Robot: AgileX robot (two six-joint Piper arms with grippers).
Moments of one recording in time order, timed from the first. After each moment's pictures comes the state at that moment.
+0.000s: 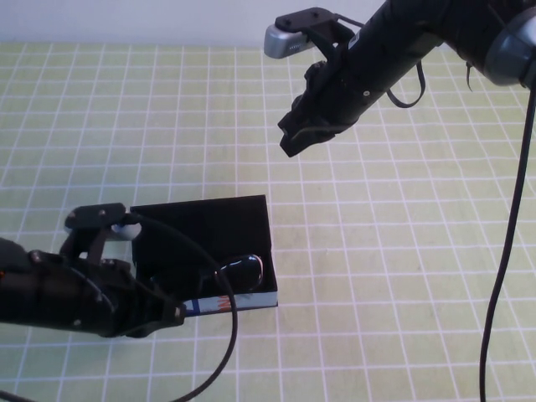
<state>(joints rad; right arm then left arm) 0.43 2.10 -2.07 0.48 1.24 -0.48 -0.27 1.45 -0.62 -1.07 0.62 0.91</state>
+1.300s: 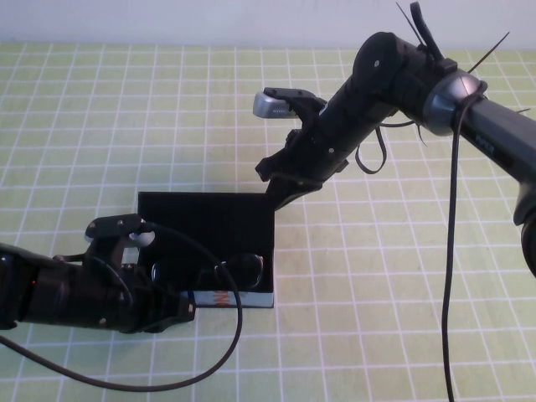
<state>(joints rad) 0.43 2.32 -2.07 0.61 1.21 -0.37 -0.27 1.69 -0.63 -1.45 0.55 1.33</state>
